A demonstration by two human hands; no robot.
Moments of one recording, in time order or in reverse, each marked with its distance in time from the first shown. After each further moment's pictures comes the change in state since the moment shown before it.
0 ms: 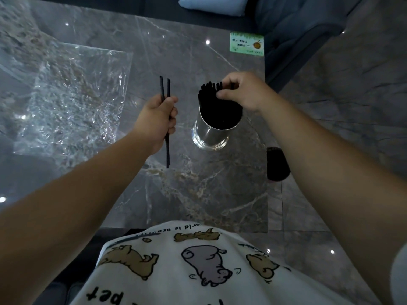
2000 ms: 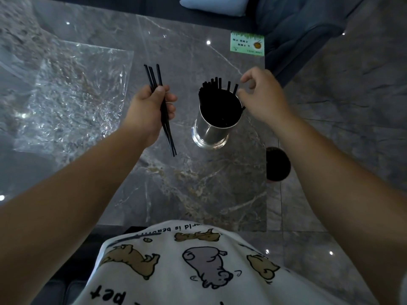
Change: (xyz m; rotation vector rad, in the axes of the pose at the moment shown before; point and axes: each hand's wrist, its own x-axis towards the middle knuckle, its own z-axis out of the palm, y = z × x) left_hand 0.001 0.013 -0.006 -0.144 0.060 0.069; right_hand -0.038 0.006 -0.005 -0.248 0.354 -0.008
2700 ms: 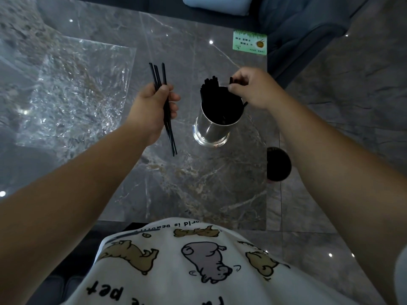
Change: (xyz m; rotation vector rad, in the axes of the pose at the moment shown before) left_hand -0.006 -0.001 0.000 0.058 -0.007 -0.002; right_hand 0.028 -0.003 0.005 0.144 -0.260 0.014
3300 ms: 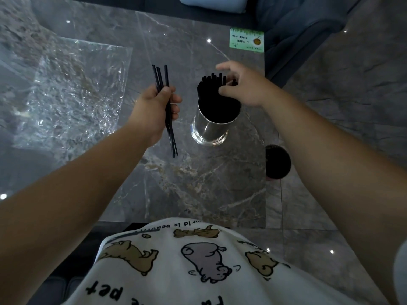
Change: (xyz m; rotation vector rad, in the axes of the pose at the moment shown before) left_hand -0.002 -0.003 0.010 0.021 -0.013 -0.014; right_hand 0.003 -0.003 0.003 0.033 -0.136 -0.029
